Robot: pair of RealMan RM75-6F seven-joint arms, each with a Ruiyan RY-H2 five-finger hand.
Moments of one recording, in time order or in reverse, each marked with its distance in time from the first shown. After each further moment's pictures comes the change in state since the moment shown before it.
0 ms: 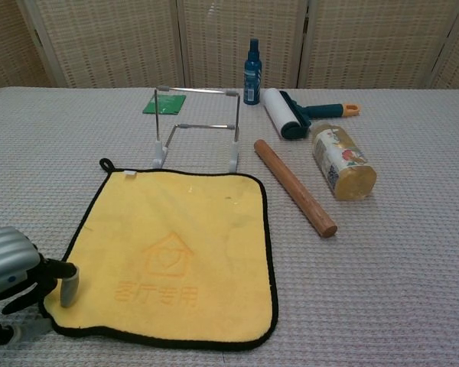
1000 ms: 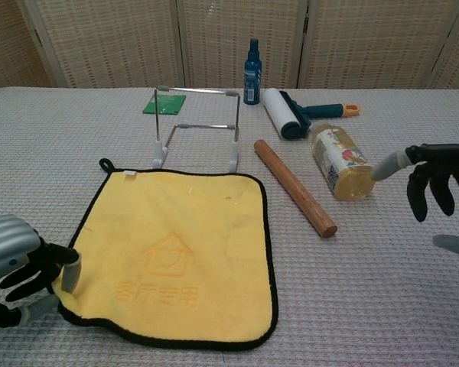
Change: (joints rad) left arm -0.015 0.004 0.001 -0.029 -0.027 0.041 -0.054; right arm 0.252 -0.145 -0.050 -0.049 -0.265 -0.210 0.047
